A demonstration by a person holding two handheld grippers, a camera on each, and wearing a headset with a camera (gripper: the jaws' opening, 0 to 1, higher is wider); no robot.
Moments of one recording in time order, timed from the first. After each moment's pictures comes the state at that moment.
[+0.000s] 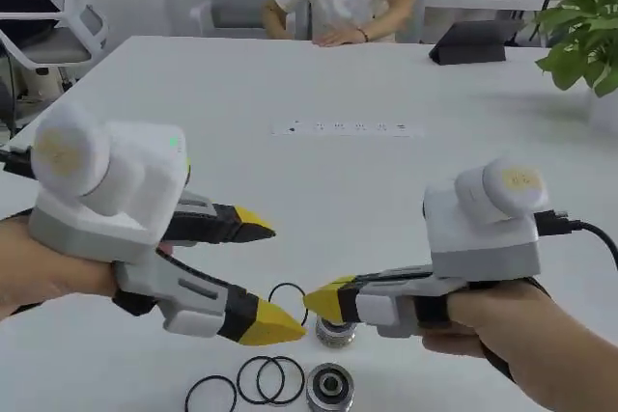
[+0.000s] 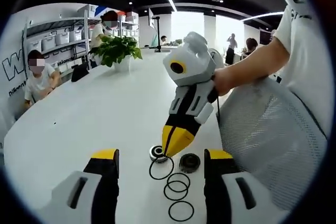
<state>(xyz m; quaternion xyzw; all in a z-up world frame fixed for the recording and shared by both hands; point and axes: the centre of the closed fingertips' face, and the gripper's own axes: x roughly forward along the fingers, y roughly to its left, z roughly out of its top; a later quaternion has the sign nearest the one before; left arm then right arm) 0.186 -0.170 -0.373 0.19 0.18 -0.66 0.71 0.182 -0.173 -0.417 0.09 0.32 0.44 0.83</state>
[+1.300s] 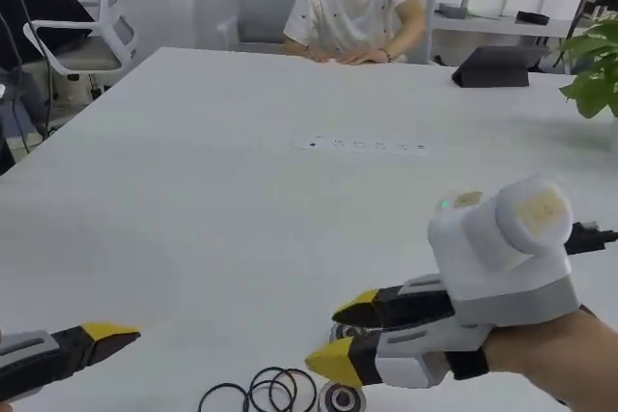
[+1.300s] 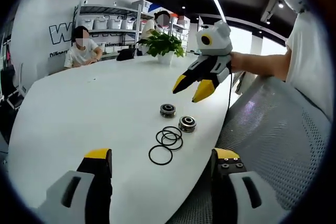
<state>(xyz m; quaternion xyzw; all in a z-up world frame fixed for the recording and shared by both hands) 0.141 -0.070 -0.415 0.09 0.23 -0.51 0.82 0.158 -0.185 -0.396 -0.08 0.30 0.48 0.82</state>
